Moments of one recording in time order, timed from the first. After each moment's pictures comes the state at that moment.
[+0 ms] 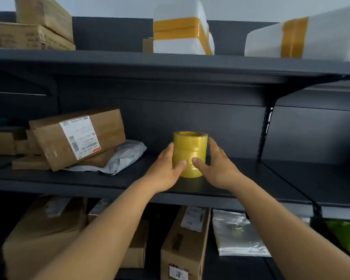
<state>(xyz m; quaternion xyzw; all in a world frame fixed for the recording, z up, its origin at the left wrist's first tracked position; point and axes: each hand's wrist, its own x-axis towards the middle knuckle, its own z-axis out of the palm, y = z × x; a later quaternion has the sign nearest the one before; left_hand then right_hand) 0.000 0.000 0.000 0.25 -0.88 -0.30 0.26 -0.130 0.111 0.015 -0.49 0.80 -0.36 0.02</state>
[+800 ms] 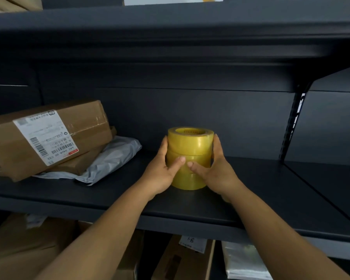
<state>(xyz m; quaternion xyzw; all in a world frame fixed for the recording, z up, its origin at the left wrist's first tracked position) -0.071 -0.058 -0.020 0.23 -0.79 -0.46 0.33 -0.205 0.040 -0.018 -0.47 0.69 -0.53 0.15</state>
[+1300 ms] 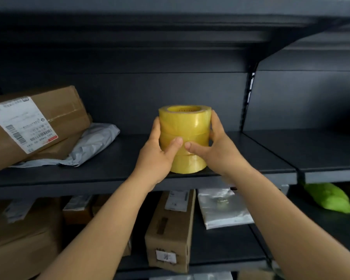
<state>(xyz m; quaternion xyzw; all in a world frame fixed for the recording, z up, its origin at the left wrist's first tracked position) -0.037 0.028 -0.017 0.17 -0.78 -0.47 0.38 -0.161 0.134 -0.012 -0.42 0.69 -0.58 0.09</state>
